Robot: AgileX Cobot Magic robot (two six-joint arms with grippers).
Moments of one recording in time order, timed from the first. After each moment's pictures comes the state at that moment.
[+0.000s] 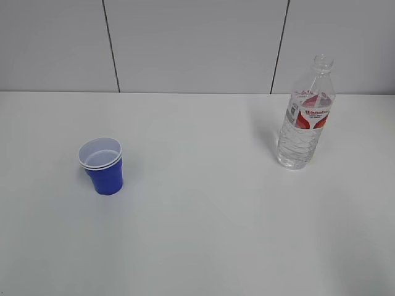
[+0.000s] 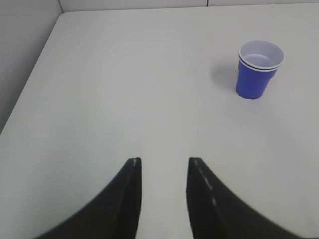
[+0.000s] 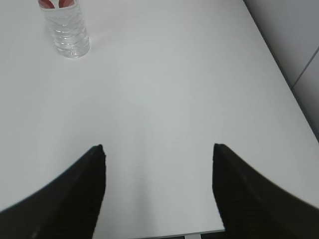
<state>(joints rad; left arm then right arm) 0.02 0.02 -0.53 -0.03 1.10 0.03 -0.05 -0.02 -0.50 -0.15 1.15 0.00</state>
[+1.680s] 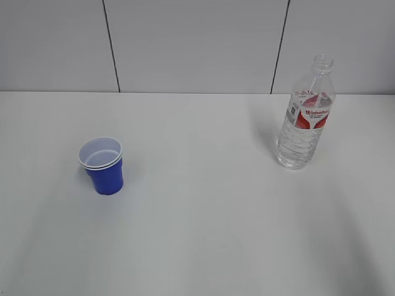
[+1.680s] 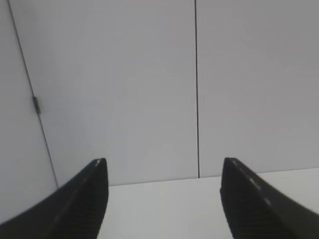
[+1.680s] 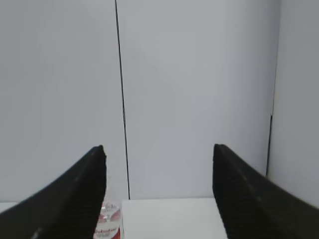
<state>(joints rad) -0.07 0.41 -0.56 0.01 0.23 0.03 -0.05 0.20 -0.52 -0.07 0.27 -0.02</state>
